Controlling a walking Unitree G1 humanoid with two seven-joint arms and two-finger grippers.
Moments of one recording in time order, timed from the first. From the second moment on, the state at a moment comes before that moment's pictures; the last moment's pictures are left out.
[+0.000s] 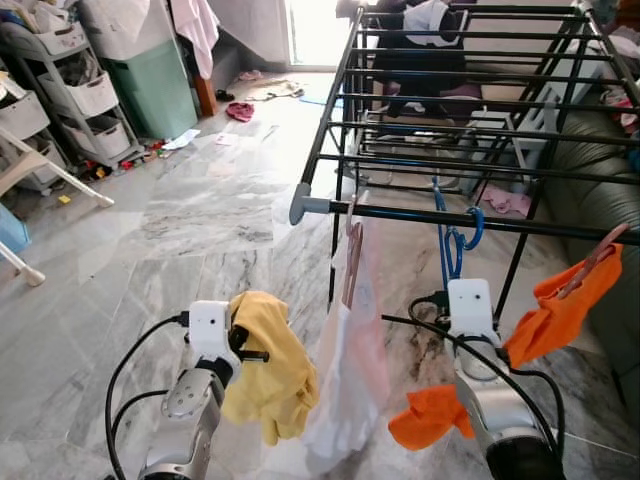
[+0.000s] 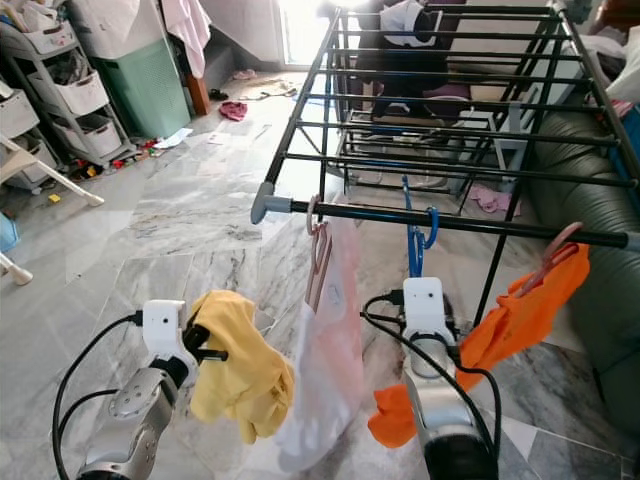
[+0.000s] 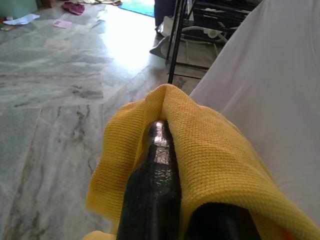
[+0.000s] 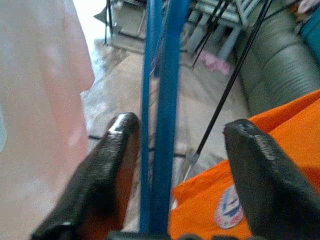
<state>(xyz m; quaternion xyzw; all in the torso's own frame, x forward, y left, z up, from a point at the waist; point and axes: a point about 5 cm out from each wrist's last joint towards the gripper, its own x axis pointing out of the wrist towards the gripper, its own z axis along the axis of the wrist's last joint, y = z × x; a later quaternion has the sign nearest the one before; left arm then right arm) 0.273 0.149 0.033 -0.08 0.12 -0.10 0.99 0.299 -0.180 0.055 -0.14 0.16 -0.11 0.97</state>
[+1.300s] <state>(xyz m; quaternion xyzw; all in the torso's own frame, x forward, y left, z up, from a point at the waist) 0.276 0.156 0.022 -0.03 0.15 -0.07 0.99 0.268 -0.165 0.096 -0.23 -0.01 -0.08 0.97</state>
